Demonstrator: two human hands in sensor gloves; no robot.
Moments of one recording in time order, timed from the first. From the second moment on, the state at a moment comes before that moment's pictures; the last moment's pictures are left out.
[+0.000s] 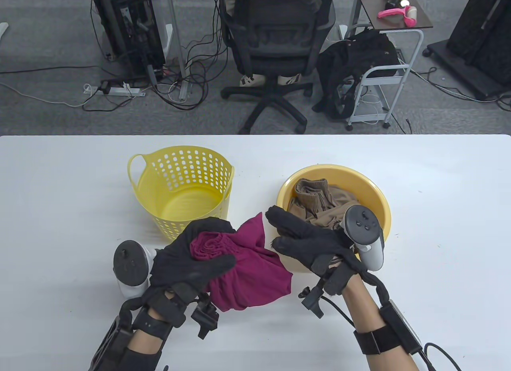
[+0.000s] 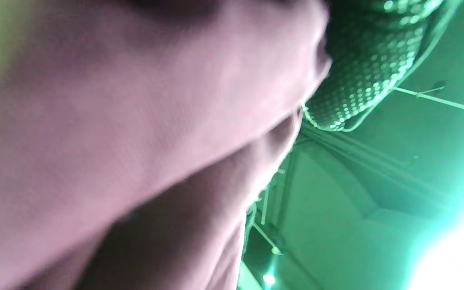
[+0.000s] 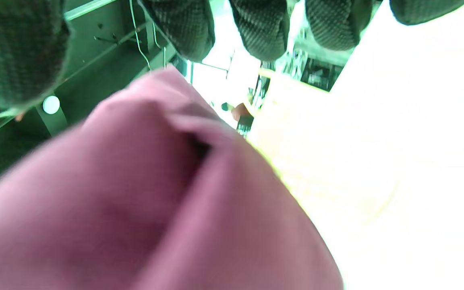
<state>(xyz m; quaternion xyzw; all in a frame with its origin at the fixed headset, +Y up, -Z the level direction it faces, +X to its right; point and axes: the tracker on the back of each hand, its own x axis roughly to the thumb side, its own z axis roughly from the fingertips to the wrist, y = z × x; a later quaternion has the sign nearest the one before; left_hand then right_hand) -0.184 -0.588 -0.267 0.07 -0.32 0.63 0.70 0.116 -0.624 -0.317 0.23 0.13 0.73 0.63</state>
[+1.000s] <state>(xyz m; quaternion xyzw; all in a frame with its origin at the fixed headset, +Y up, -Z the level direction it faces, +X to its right) -0.174 -0.606 -0.282 0.03 -0.37 0.68 0.63 0.048 -0.664 -0.297 0.38 0.37 0.56 0.63</state>
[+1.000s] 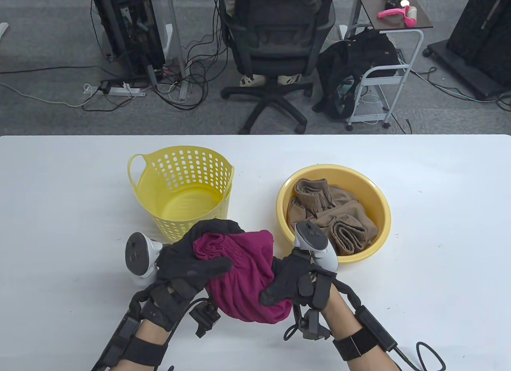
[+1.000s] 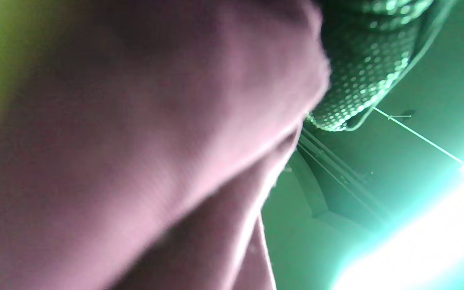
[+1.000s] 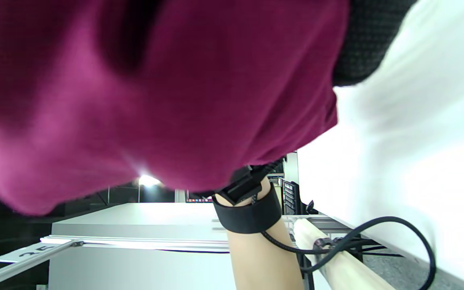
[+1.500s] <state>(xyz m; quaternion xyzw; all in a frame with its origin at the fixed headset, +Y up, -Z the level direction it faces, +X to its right) -0.174 -0.610 -0.282 0.04 -0.34 0.64 0.69 0.052 -0.634 -0.293 0.38 0.25 0.74 0.50</state>
